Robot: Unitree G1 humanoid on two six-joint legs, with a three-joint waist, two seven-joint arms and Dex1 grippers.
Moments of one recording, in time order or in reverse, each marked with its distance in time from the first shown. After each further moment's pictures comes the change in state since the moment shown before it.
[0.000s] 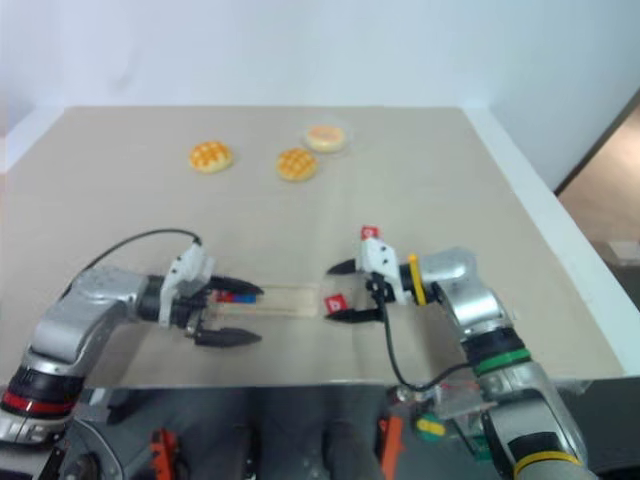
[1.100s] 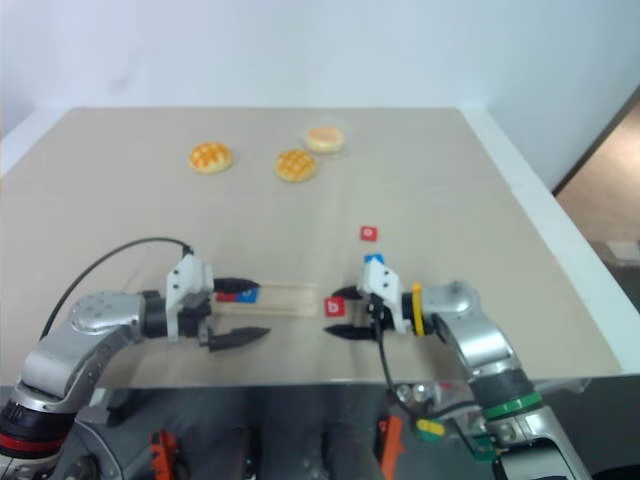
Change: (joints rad) left arm 0.133 -0.001 -0.020 -0.149 -0.025 -0.030 0.285; right arm 0.231 -0.003 -0.063 -0.265 0.013 0.199 -0.176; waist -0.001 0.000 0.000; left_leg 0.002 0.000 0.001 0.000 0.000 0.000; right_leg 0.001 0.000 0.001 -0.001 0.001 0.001
